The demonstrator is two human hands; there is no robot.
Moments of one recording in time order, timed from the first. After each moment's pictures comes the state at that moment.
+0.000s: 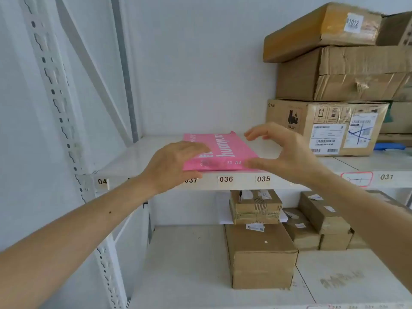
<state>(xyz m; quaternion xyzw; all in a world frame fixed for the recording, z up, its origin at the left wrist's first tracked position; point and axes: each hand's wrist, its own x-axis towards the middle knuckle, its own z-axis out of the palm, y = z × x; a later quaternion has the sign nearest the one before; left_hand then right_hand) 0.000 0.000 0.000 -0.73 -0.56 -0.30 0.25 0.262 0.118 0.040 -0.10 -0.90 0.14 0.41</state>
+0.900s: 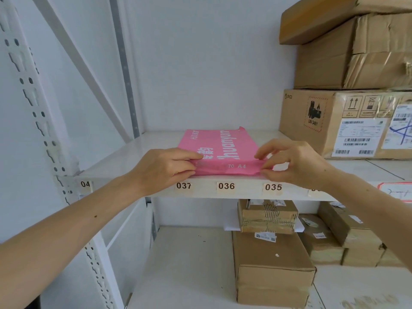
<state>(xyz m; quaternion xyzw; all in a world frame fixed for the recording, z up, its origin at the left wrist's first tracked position) -0.037 0.038 -0.021 -0.76 -0.51 -0.21 0.34 0.246 0.227 -0.001 -0.01 -0.95 0.00 0.32</state>
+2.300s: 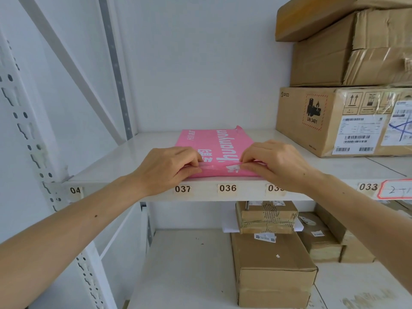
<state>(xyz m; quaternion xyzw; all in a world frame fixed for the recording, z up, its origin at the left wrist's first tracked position) -0.032 0.052 -0.017 -0.76 -0.53 -0.27 0.27 0.207 0.217 -0.008 0.02 -0.92 -0.10 0.37</state>
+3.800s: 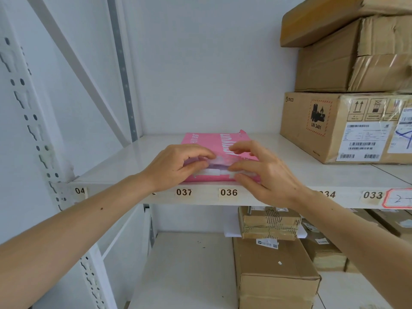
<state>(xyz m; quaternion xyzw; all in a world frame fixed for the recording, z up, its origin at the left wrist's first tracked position) -0.016 0.059 -0.004 -0.72 -0.58 -0.36 0.11 0.195 0.198 -0.025 -0.01 -0.92 -0.01 0.39</state>
